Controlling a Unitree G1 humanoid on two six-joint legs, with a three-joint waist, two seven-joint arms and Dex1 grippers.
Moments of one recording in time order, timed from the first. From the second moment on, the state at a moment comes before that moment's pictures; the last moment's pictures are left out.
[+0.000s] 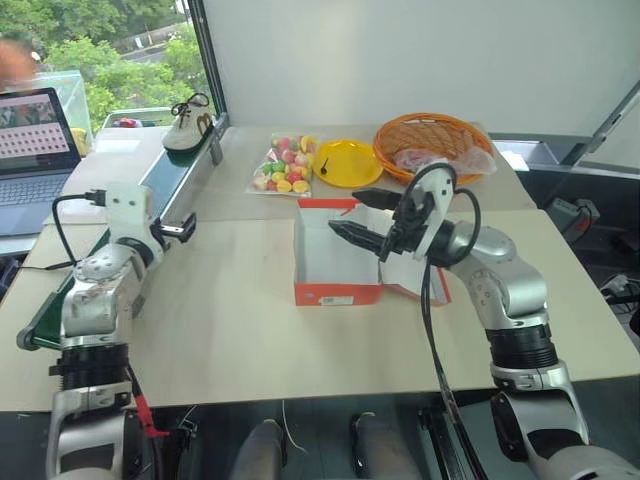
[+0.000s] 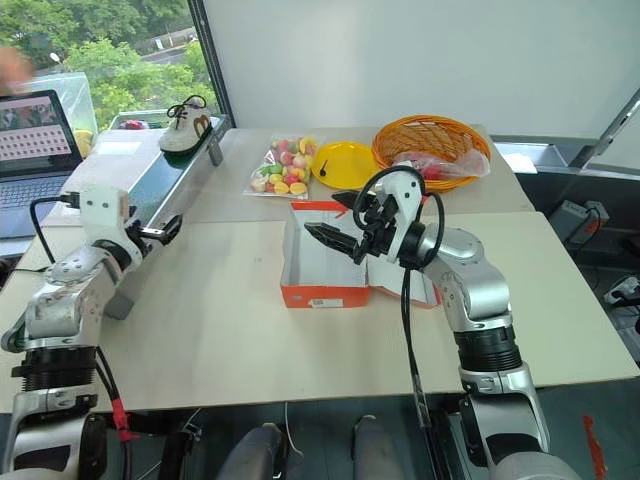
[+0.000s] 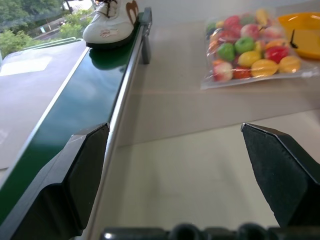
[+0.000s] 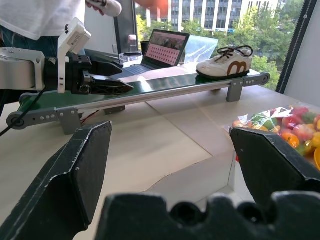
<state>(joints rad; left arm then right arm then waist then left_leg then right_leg) -0.49 0.60 0.27 0.18 -0.25 0.48 -0.35 -0.65 -0.39 0.02 -0.03 0.45 0.45 0.86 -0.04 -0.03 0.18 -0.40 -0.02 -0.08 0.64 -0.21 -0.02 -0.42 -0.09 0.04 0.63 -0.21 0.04</state>
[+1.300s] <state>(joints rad) -0.86 0.92 0.27 1.20 -0.16 0.04 -0.73 -0.68 -0.36 0.03 -0.03 0.45 0.45 0.87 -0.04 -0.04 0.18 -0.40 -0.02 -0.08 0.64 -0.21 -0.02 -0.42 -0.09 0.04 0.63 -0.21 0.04</state>
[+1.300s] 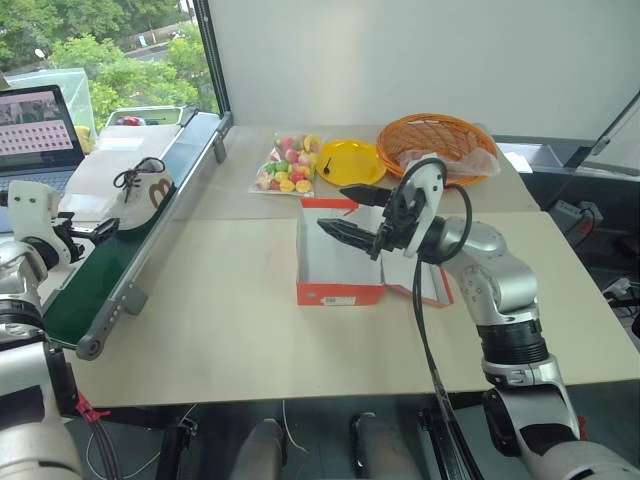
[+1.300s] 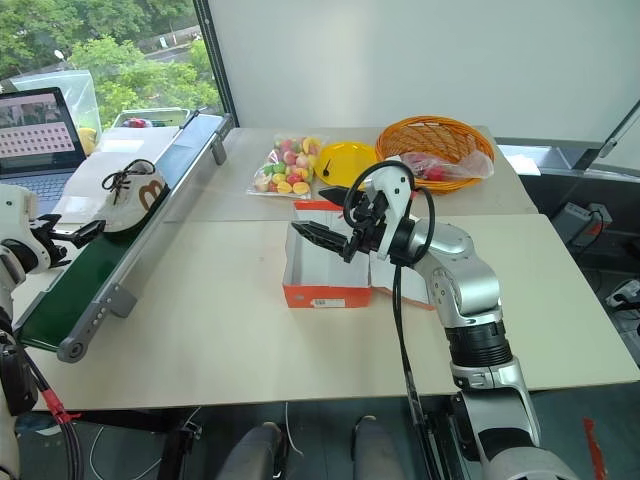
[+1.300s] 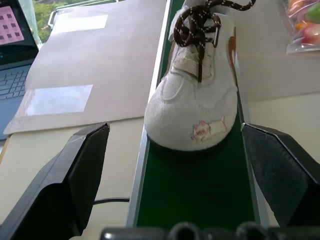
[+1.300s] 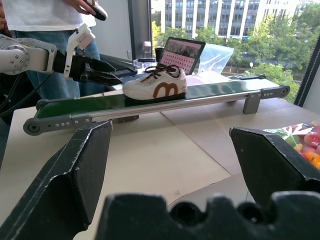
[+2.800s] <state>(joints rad) -0.41 0.45 0.24 -0.09 -0.52 0.64 -0.60 -0.65 -0.27 -0.01 -0.12 0.61 0.88 0.61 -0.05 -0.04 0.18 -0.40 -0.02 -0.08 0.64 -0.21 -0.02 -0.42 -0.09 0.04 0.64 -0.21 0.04</state>
